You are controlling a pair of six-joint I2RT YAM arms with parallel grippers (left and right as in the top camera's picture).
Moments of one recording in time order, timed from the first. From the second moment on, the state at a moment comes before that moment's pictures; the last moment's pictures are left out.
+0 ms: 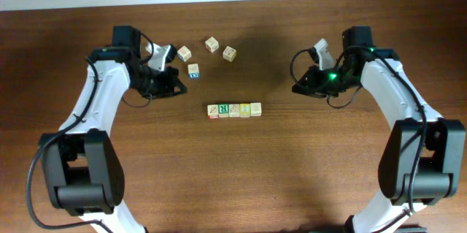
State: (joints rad) left arm -0.02 1.92 1.49 -0.94 0.63 0.07; right arm -0.04 1.87 1.36 -0.86 -0.75 -0.03
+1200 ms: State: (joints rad) left arm -0.11 1.92 1.08 -0.46 0.59 -0.23; right arm 0.13 1.94 1.09 -0.41 -0.70 0.30
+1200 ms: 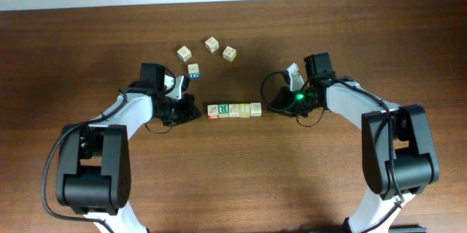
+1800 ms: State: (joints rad) left arm -0.16 1.92 1.08 -0.40 0.59 -0.22; right arm 0.17 1.96 1.09 -0.36 -0.68 0.28
